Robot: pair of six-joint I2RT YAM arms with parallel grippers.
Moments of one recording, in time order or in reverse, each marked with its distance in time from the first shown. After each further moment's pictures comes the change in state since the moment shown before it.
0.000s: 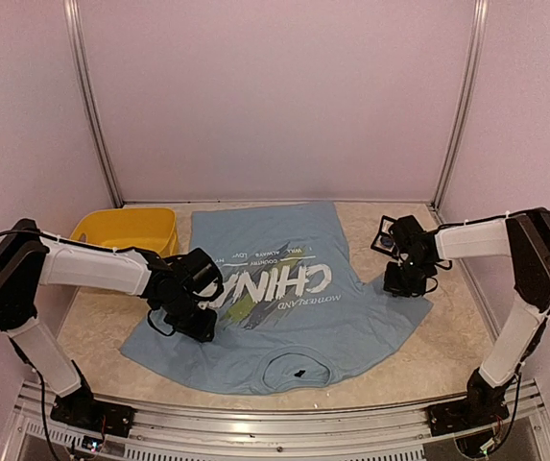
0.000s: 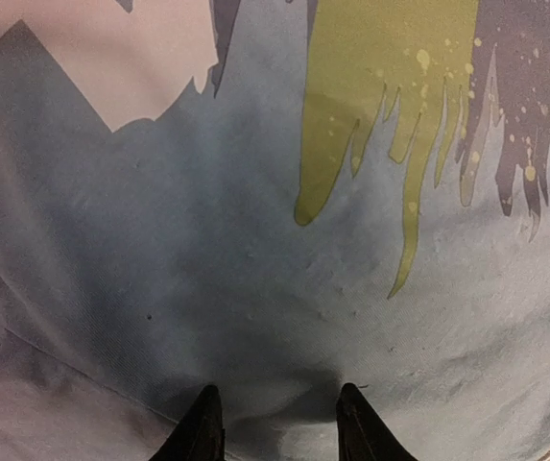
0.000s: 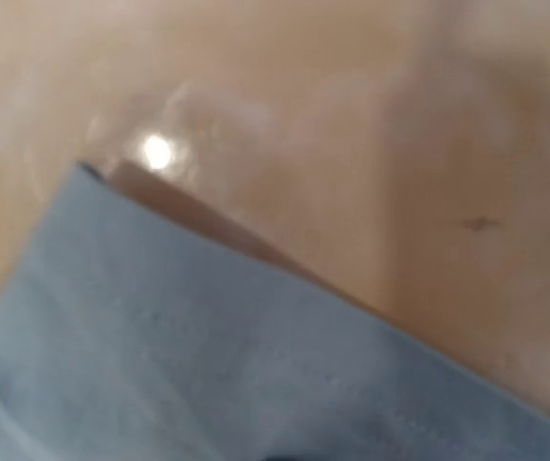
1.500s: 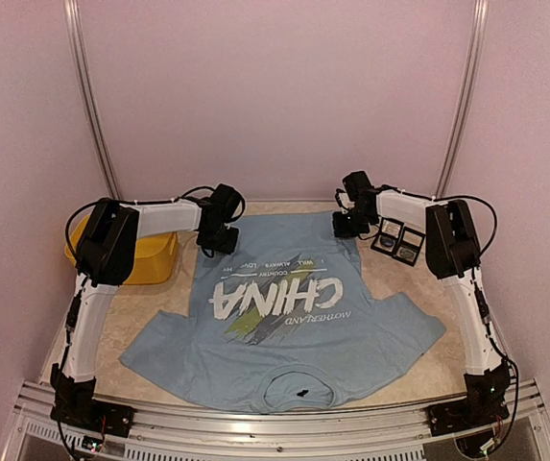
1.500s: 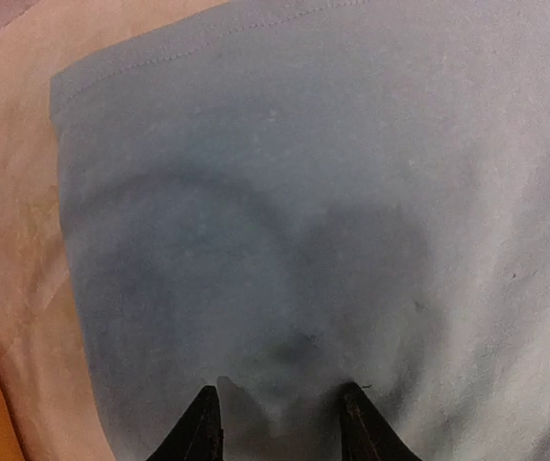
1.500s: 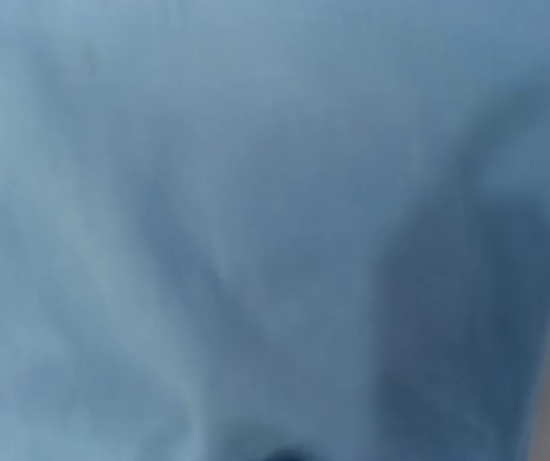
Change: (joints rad) left arm 0.269 0.698 0.951 0.028 -0.296 0.129; right arm 0.013 0.714 1.046 -0.050 -0.155 -0.413
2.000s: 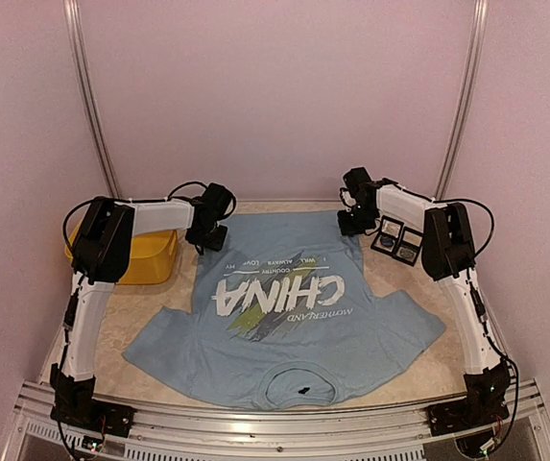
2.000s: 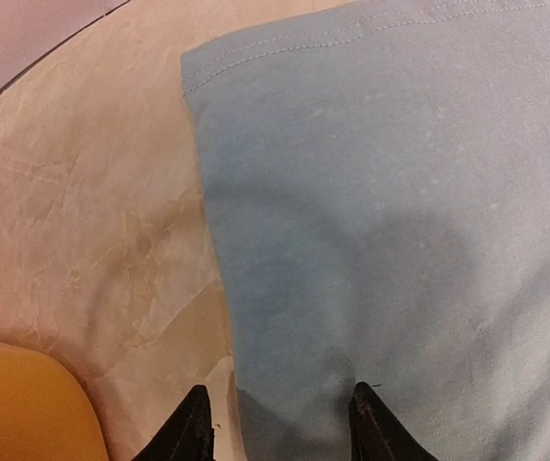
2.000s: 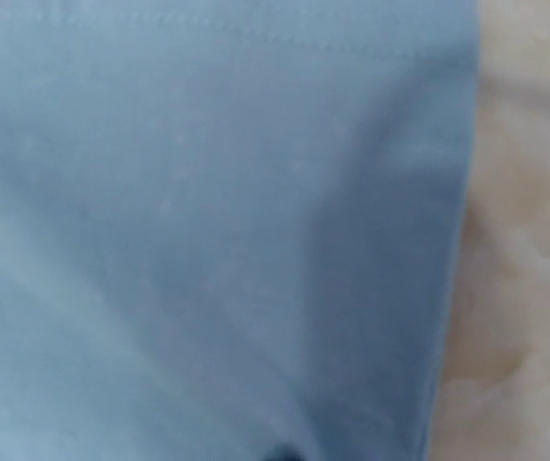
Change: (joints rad) left arm 0.045 0.011 -0.014 0.035 -0.161 0.068; right arm -0.019 0.122 0.250 -0.194 0.129 -0.038
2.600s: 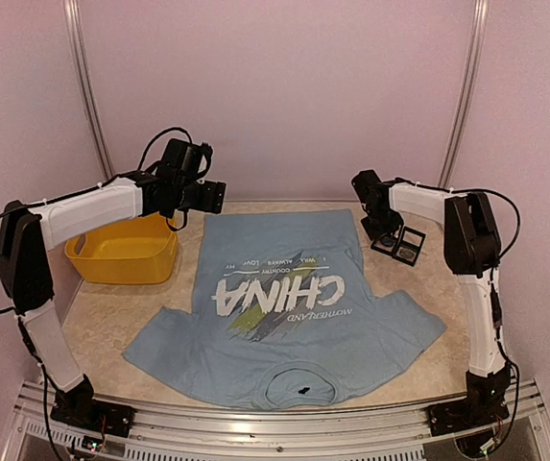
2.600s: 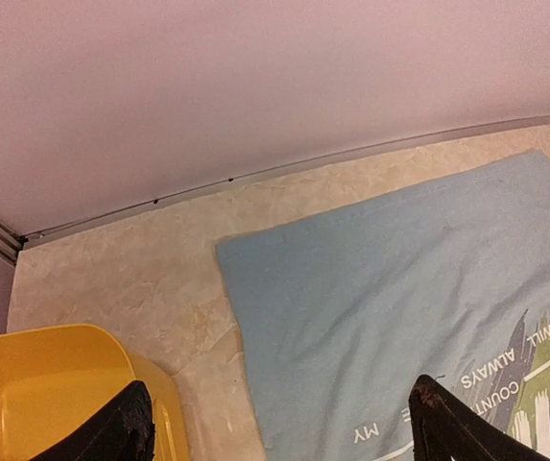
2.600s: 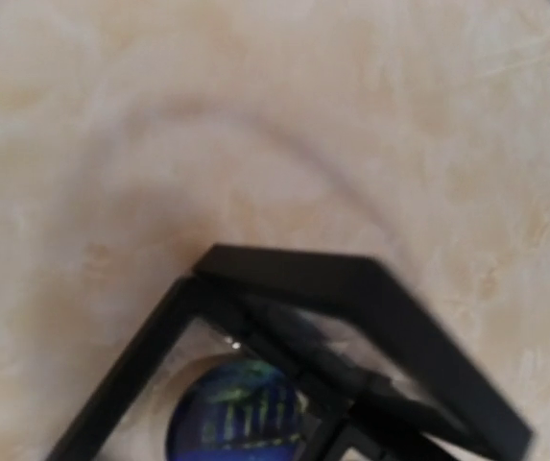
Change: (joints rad) left arm -0.078 -0.591 -0.330 0.194 0.080 0.061; right arm 0.017 -0.281 -0.372 0.002 0.484 -0.177
